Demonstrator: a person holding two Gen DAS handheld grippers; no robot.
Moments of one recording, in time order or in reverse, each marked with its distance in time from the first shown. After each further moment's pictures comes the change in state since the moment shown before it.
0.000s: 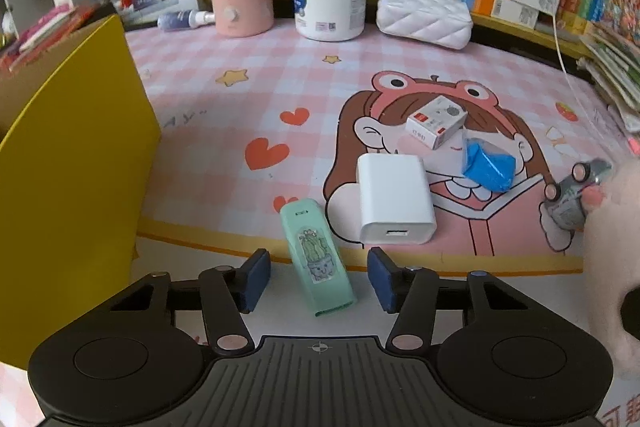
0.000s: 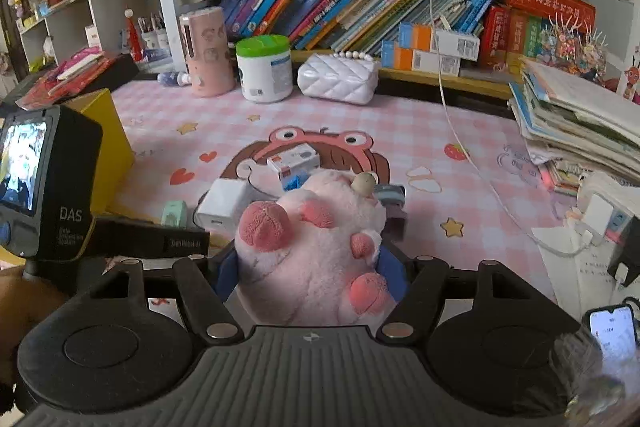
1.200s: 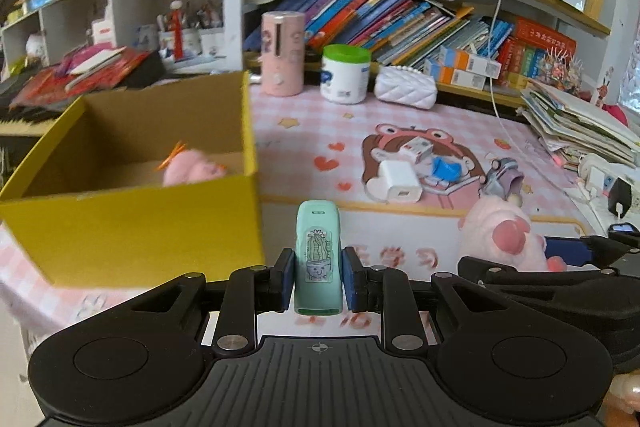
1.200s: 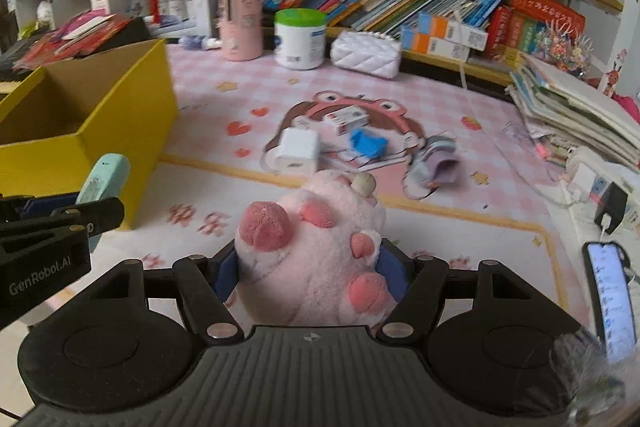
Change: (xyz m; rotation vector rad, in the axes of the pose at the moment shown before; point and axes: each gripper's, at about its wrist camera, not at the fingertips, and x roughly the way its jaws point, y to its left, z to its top) left arm -0.159 0.094 -0.084 -0.020 -0.197 -0.097; right arm -0.045 0.122 -0.041 -0.041 0.058 -0.083
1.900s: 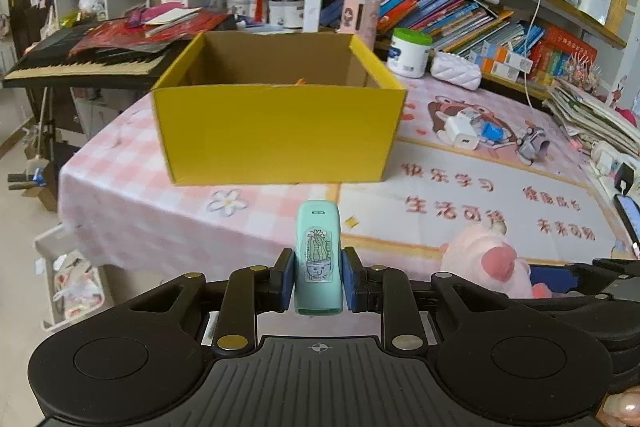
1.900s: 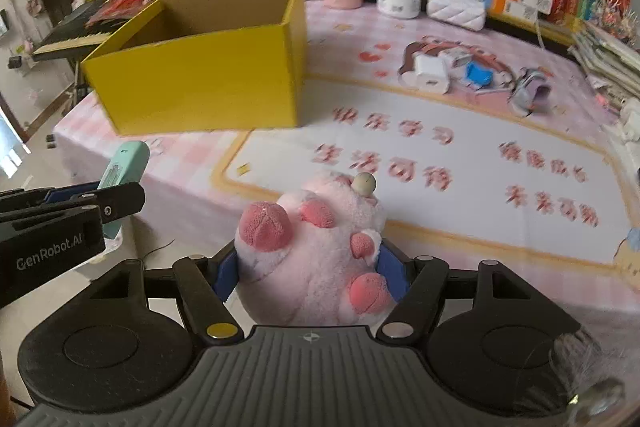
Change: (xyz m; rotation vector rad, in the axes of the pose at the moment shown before) left arm -0.089 0.098 -0.073 -0.080 0.041 0.047; right arm -0.059 0.114 -0.072 -0.013 0.104 0.155
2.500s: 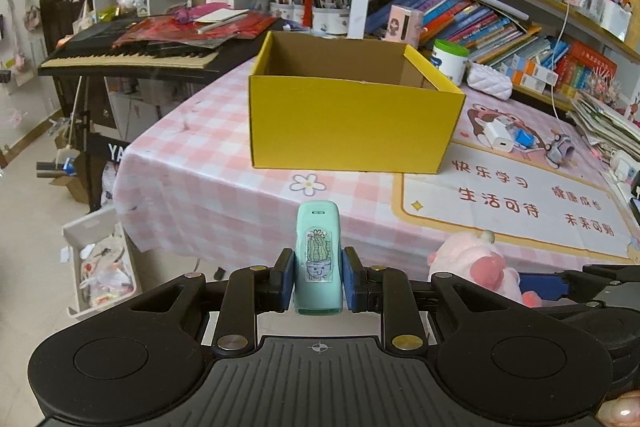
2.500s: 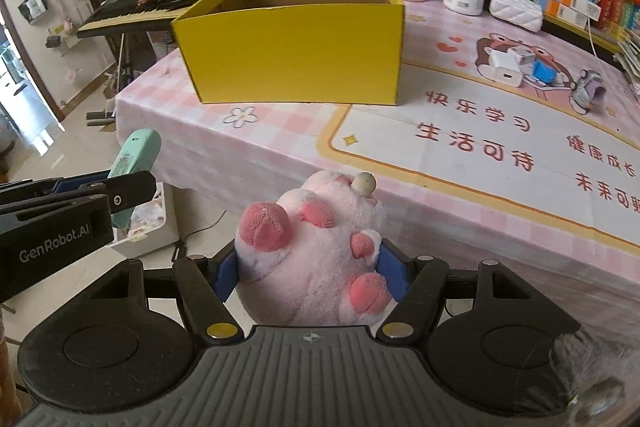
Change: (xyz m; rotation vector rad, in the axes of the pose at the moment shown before) left arm -0.036 0.057 -0.022 -0.042 -0.029 0.058; right arm -0.006 0.067 -0.017 -0.059 0.011 0.090
